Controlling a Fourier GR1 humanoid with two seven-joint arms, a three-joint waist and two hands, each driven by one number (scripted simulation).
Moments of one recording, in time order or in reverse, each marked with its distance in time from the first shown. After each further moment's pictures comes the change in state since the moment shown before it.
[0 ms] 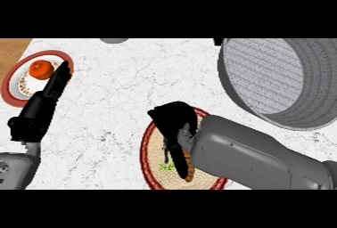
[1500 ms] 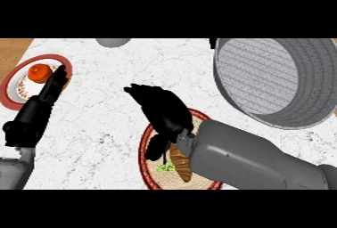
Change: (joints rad) left arm 0.034 0.069 -0.050 -0.030 0.055 0.047 0.015; right arm 0.031 0.019 0.012 -0.008 0.191 -0.630 -0.313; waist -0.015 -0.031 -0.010
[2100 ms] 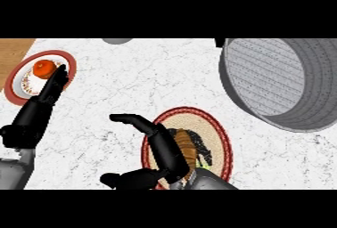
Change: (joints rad) left arm 0.006 0.002 -0.006 -0.022 0.008 -0.003 -0.016; right arm 0.468 0.240 -0.134 -0.091 -0.219 -0.360 -0.617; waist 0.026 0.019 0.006
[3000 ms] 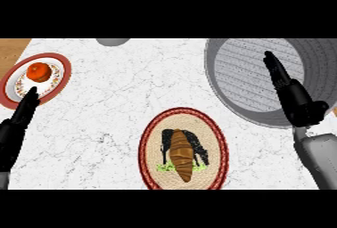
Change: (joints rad) left arm 0.187 0.074 0.067 0.004 0.002 0.056 -0.002; right arm 0.158 -0.447 -0.652 0.102 -0.051 0.459 -0.147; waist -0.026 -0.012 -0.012
